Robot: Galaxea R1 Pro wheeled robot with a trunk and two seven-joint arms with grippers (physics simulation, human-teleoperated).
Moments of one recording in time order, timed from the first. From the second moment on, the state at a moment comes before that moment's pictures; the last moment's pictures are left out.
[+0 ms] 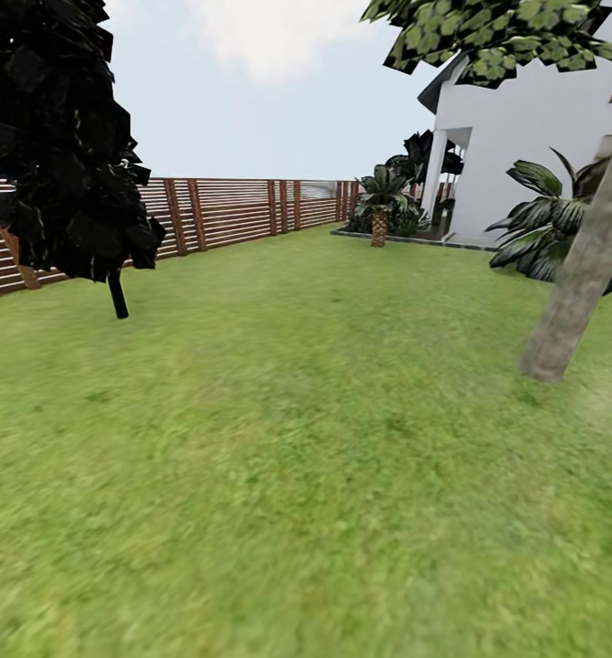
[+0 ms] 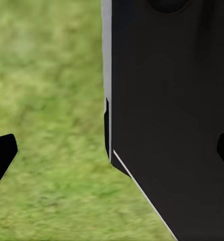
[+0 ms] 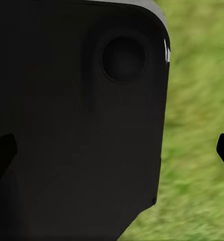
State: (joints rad) left arm 0.00 0.06 0.00 -0.01 0.00 0.00 0.00; right arm -0.05 0.00 0.00 -0.02 0.00 0.00 0.00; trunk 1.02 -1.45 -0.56
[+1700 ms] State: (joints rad) left arm 0.00 0.06 0.00 -0.01 0.00 0.00 0.00; right arm -0.05 0.00 0.00 -0.02 0.00 0.00 0.00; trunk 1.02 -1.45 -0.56
